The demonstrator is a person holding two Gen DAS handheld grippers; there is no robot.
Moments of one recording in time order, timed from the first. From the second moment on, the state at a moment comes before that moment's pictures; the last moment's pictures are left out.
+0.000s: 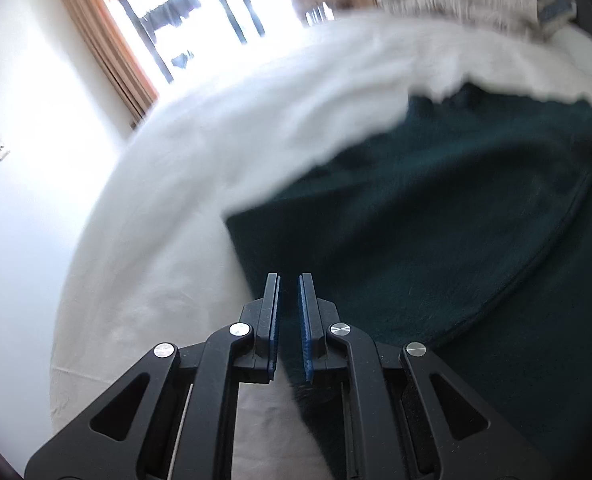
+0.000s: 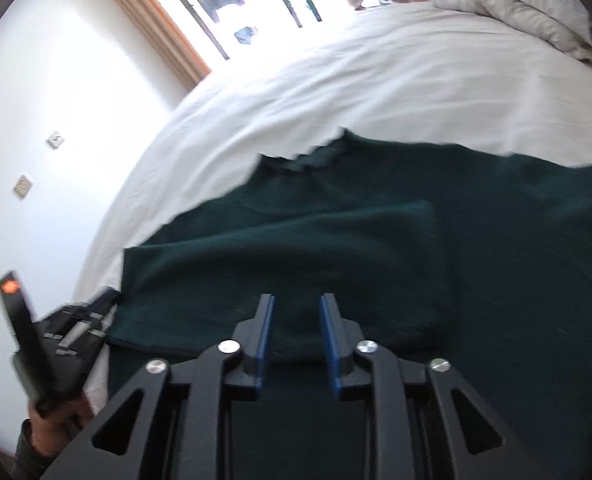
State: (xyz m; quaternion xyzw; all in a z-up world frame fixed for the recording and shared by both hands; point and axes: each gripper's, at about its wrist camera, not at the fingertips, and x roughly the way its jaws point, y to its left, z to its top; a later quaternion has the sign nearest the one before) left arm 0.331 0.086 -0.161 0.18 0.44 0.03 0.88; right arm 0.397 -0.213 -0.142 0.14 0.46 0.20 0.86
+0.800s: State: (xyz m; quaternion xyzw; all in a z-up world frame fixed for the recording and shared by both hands) left arm 0.286 0.032 -0.094 -0.03 0.38 -0.09 0.92; right arm 0.263 -0.566 -0.166 0.49 0.28 -0.06 0.83
